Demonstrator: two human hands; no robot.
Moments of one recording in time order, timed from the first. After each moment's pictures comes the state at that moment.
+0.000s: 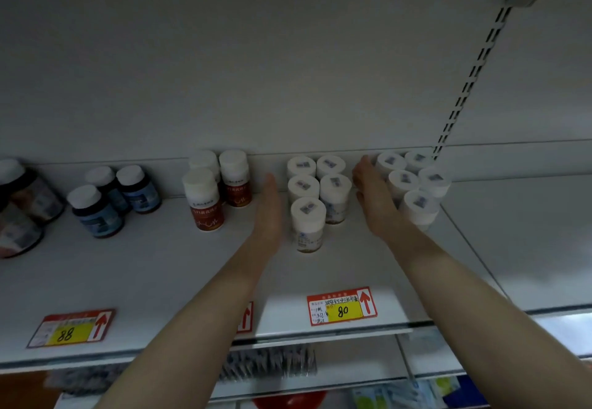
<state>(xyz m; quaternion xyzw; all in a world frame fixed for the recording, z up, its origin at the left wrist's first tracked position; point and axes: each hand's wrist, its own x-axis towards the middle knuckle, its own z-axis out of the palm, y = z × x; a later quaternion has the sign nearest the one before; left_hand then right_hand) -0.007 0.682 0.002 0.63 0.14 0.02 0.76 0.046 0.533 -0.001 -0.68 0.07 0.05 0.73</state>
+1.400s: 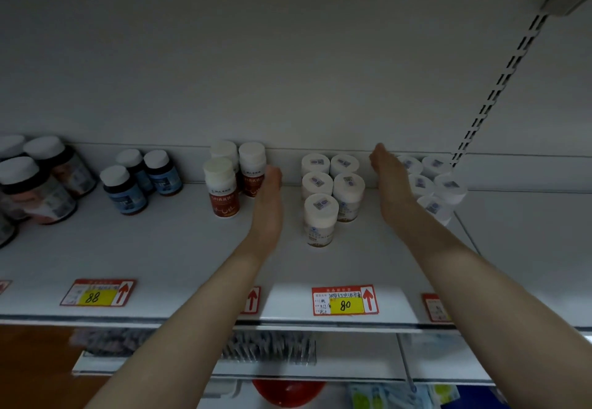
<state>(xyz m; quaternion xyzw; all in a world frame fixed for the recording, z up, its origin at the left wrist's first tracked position) -0.032 0.694 0.015 0.66 0.15 0.09 0.73 0.053 0.535 0.028 -0.72 0.08 0.02 0.69</state>
